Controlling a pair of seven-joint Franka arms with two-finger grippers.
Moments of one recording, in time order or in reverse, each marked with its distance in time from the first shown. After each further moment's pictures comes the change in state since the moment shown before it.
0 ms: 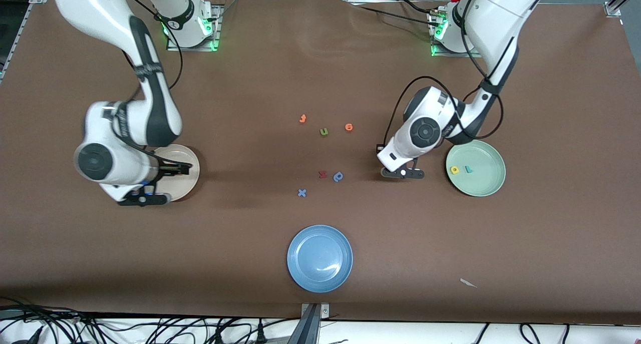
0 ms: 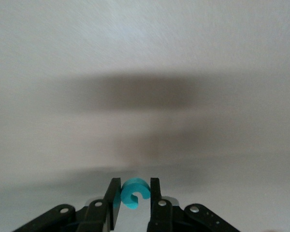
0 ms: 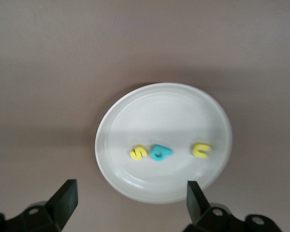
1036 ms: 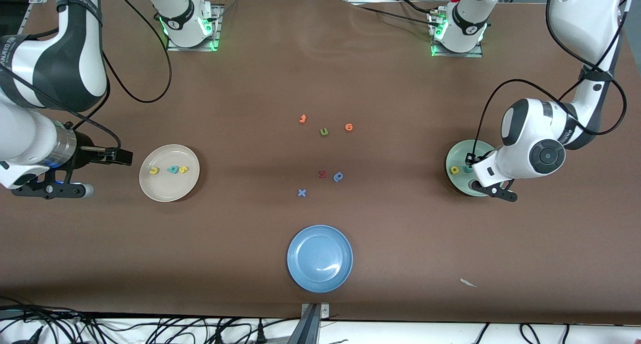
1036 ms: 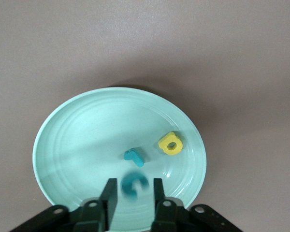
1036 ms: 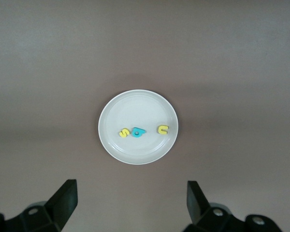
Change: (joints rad) left arm 0.286 -0.102 0.098 0.008 0.089 -0.163 0.565; right arm 0.002 -0.040 -0.102 0.359 0.000 -0.354 0.000
